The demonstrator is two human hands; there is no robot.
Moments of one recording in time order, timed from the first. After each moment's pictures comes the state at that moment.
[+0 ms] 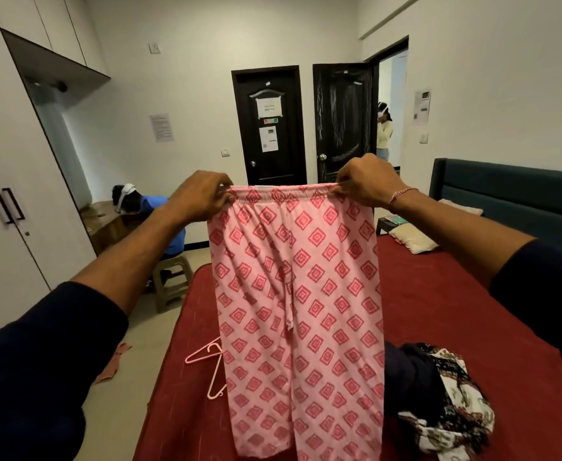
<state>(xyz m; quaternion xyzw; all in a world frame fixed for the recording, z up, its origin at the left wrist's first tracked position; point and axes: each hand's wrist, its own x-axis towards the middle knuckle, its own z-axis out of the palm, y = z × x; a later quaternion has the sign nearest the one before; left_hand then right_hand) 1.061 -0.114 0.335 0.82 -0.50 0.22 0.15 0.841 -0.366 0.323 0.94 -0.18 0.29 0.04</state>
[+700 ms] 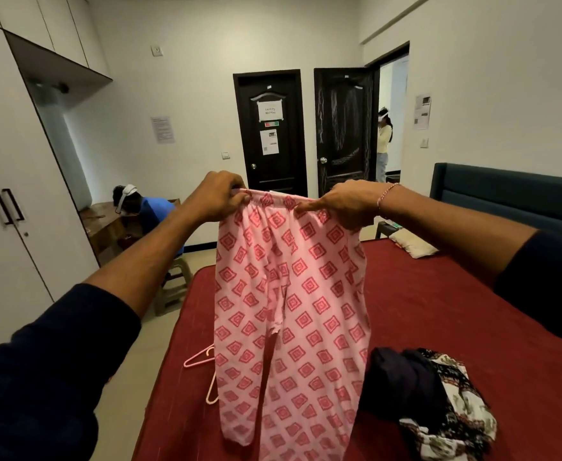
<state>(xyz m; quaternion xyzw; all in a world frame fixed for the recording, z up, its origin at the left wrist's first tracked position) 1.045 -0.128 0.339 0.82 -0.50 0.17 0.21 0.849 -0.322 0.335 0.98 -0.09 -0.01 0.20</state>
